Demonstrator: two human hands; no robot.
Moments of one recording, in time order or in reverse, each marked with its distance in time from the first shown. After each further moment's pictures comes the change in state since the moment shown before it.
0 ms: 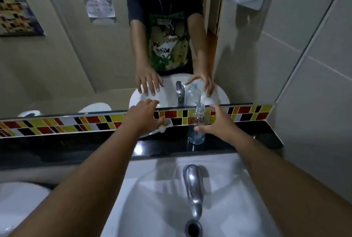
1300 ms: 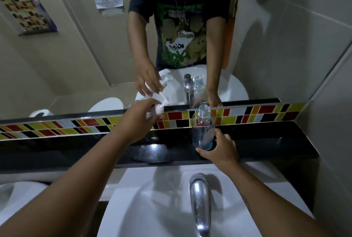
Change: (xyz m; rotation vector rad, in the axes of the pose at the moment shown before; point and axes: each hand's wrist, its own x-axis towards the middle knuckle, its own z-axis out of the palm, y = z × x) left_hand 0.018 -0.006 0.010 -0.396 0.125 -0.017; right_hand 0.028 0.081 0.085 -0.163 0.117 0.090
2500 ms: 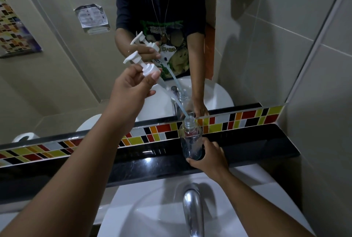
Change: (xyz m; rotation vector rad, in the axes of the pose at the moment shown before) left_hand 0.026 0.093 -0.048 -0.947 0.197 0.009; right_hand -0.004 0.002 -0.004 0.069 -0.017 -0.014
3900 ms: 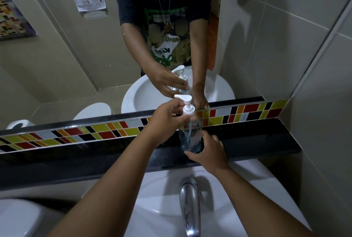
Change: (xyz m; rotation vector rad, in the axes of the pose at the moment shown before) left_hand -0.015 -0.099 0.046 0.342 -0.312 -0.145; right_hand -0.001 -0.002 -0.002 -0.037 0.037 -0.084
